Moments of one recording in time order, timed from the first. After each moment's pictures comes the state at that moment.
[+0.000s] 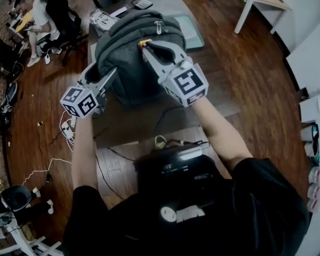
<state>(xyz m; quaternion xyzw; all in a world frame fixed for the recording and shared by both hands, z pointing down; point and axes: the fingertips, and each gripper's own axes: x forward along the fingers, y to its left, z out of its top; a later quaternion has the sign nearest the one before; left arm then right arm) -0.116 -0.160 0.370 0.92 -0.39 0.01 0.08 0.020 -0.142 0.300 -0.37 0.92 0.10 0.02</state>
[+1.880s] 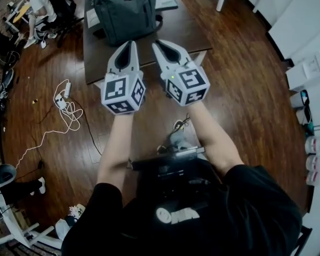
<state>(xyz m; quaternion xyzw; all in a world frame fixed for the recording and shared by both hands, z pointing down) 0.025 0.211 0.301 0.84 -0.54 -0.07 0.02 0.092 0.220 0.315 -0.47 0.88 -0.02 0.08</state>
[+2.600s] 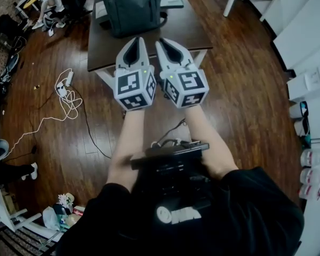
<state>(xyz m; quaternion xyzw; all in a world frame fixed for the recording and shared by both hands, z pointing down) 0.043 0.261 0.294 0.80 -0.60 -0.07 0.02 0.101 0.274 0.302 -0.48 0.87 -0.02 0.07</state>
